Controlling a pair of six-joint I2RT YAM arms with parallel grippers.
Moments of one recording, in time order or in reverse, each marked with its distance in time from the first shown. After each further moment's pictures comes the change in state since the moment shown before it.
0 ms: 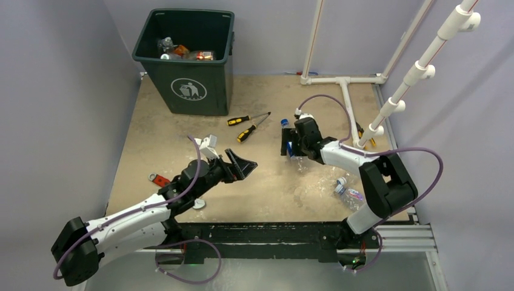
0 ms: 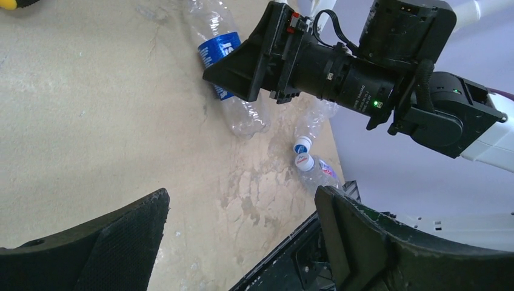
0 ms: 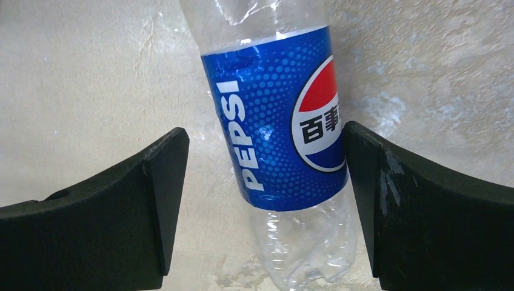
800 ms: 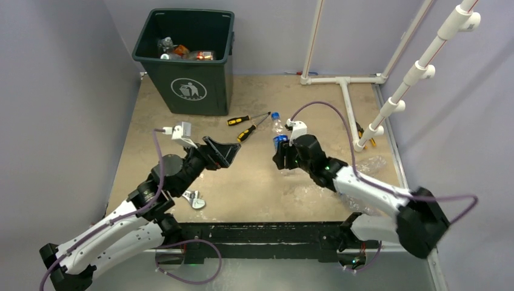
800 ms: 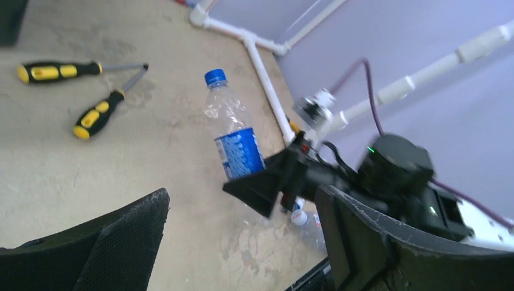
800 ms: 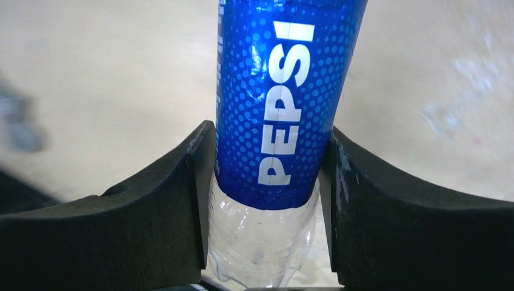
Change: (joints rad) left arm 0.000 -0.218 0.226 -0.311 -0.172 0.163; right arm 0.194 -0.276 -0.174 0.061 0.014 -0.010
